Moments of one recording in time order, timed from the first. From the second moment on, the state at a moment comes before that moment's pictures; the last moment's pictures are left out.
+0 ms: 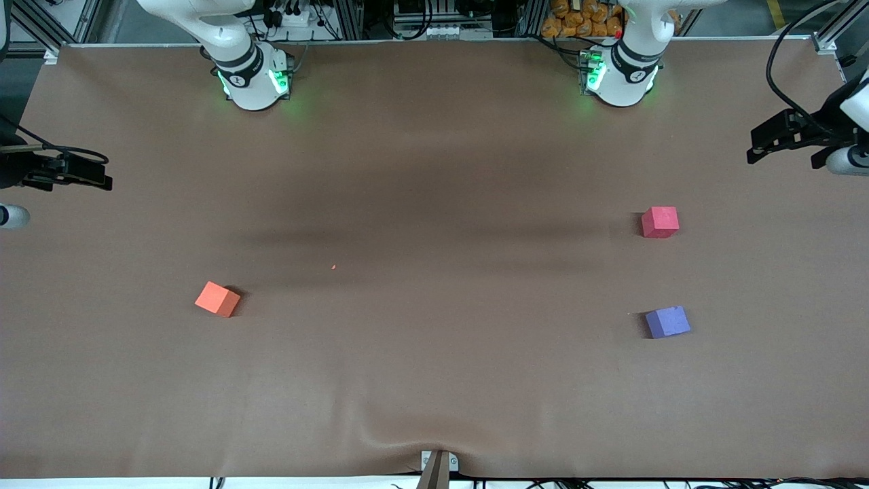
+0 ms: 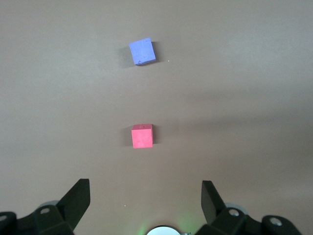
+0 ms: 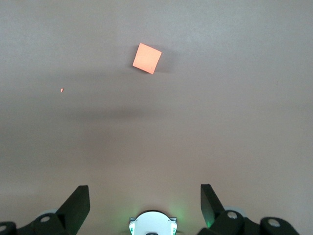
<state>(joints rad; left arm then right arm) 0.03 -0.02 -0.06 -1.52 -0.01 1.45 0.05 0.07 0.19 -0.13 -1.32 0.02 1.28 -0.05</state>
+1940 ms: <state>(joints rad) 0.03 -0.01 -0.07 -1.53 -0.01 1.45 0.06 0.10 0.62 -0.11 -1.54 0.04 1.91 -0.28</state>
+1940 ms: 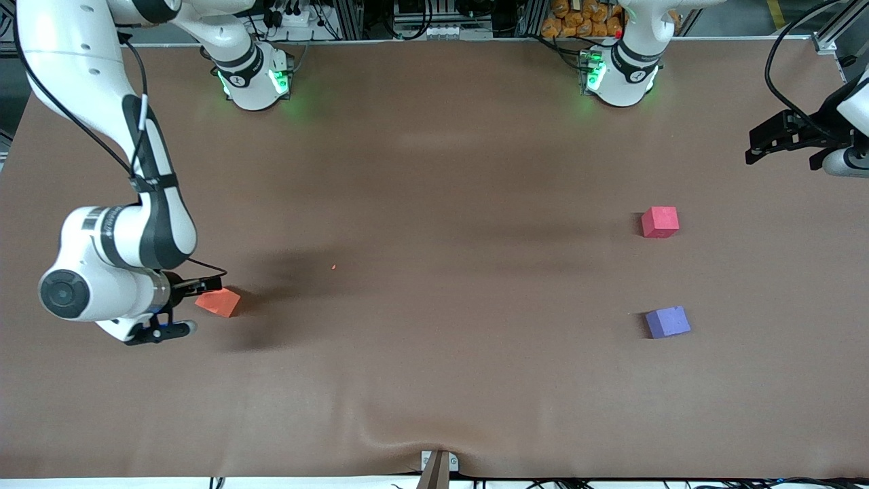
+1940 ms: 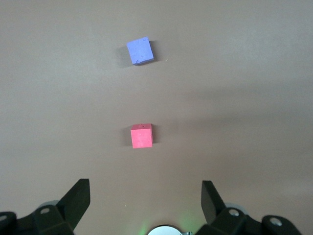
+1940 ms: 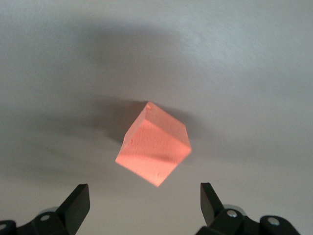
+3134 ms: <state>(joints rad) 0.03 -0.01 -0.07 -1.53 -0.01 1.45 0.06 0.16 0.69 -0.12 -1.54 -0.08 2.04 -0.71</state>
